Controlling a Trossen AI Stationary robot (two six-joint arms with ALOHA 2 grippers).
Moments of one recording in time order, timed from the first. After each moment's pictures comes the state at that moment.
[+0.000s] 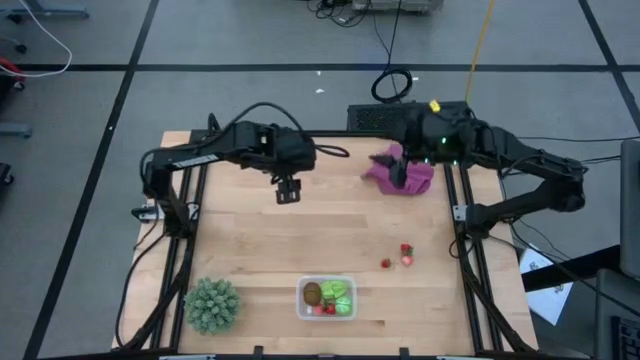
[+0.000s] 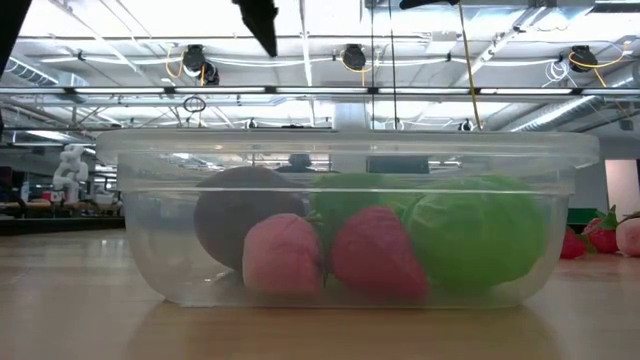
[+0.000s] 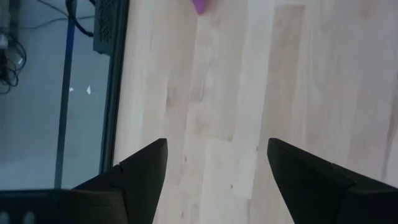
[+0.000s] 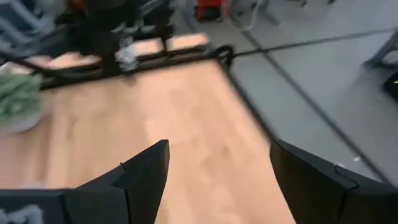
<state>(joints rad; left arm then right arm) 0.11 1.79 2.06 -1.44 -0.24 0.08 -0.17 1.19 1.46 -0.78 0.18 0.06</state>
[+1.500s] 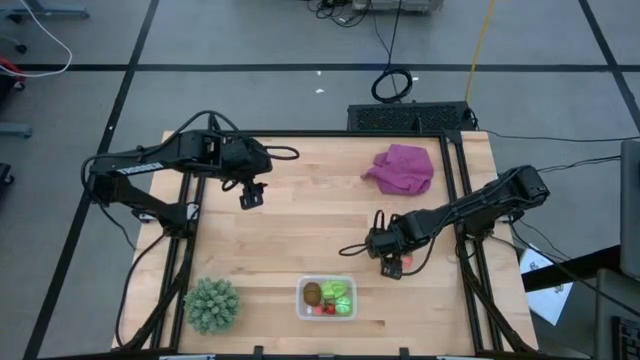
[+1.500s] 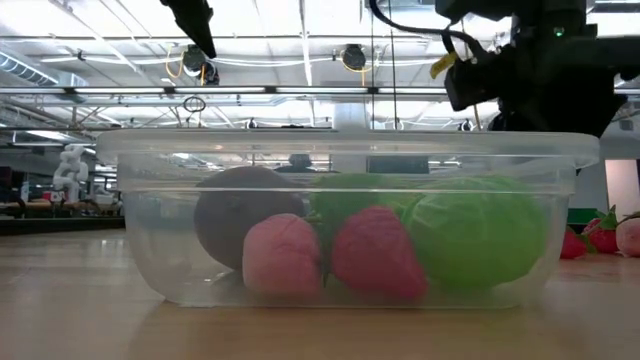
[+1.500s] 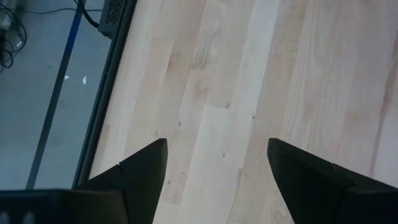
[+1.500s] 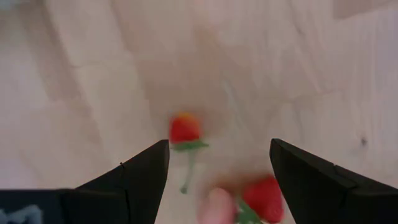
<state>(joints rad) 0.12 1.35 1.54 -1.27 -0.24 -0.02 0.30 1.56 0.98 -0.86 -0.01 0.57</state>
